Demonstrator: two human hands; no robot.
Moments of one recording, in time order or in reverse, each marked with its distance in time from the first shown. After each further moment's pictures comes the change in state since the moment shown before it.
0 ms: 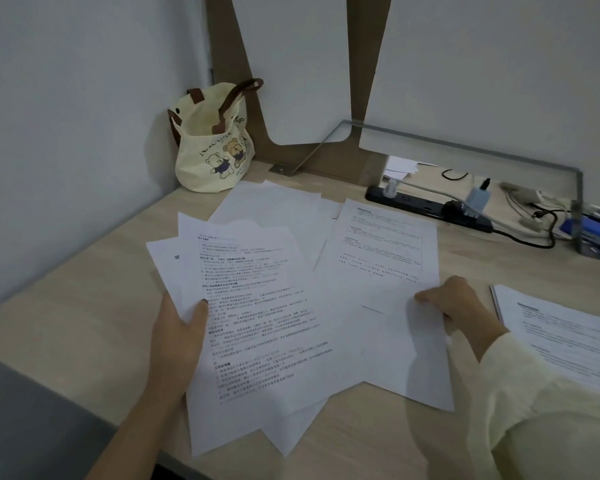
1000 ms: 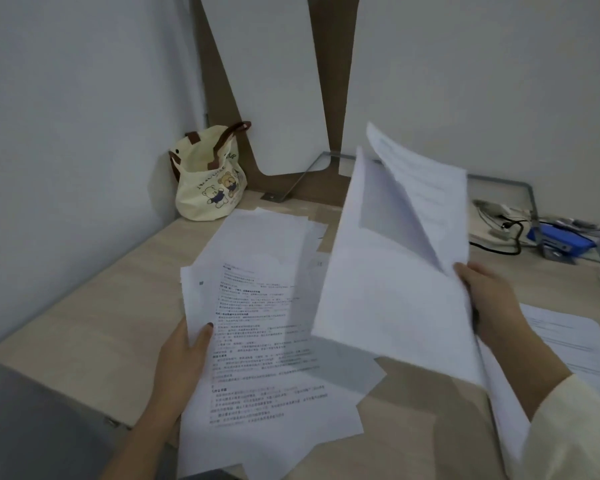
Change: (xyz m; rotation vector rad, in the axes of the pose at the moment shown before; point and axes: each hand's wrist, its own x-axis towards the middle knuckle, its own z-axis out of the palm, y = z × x) left_hand -0.022 0.001 -0.012 0.078 -0.176 -0.036; right_hand -0.067 0.023 -0.068 0.958 0.063 -0.237
